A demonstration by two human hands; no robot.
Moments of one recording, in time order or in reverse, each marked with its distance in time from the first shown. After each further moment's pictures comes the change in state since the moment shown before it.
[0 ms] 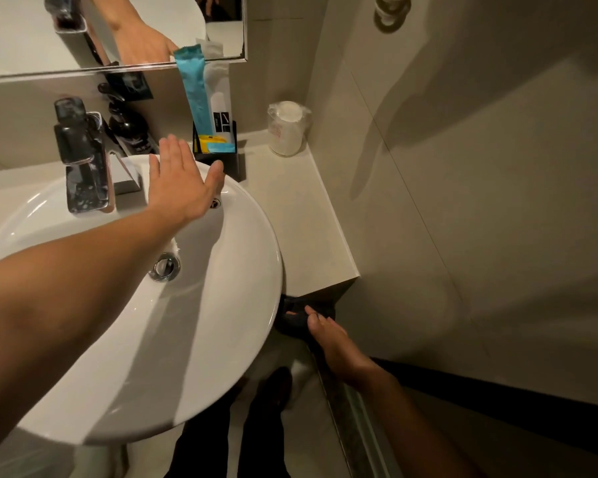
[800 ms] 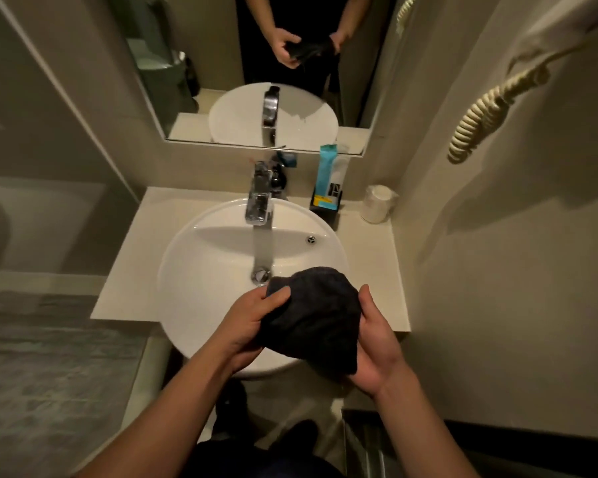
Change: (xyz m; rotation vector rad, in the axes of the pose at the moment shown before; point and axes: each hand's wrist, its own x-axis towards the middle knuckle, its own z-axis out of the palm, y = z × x) left_hand -0.301 0.020 -0.114 -1.842 -0.262 -0.418; right_hand -0.117 -0.141 0.021 1.094 -0.602 -0.096
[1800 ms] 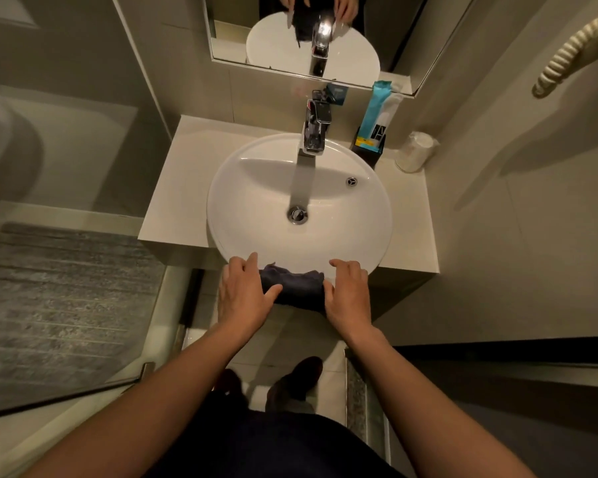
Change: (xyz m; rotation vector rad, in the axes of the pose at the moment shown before) left_hand -0.048 -0.077 -0.128 1.418 0.549 0.166; right_hand 0.059 0.142 -0.030 -1.961 0.690 -0.449
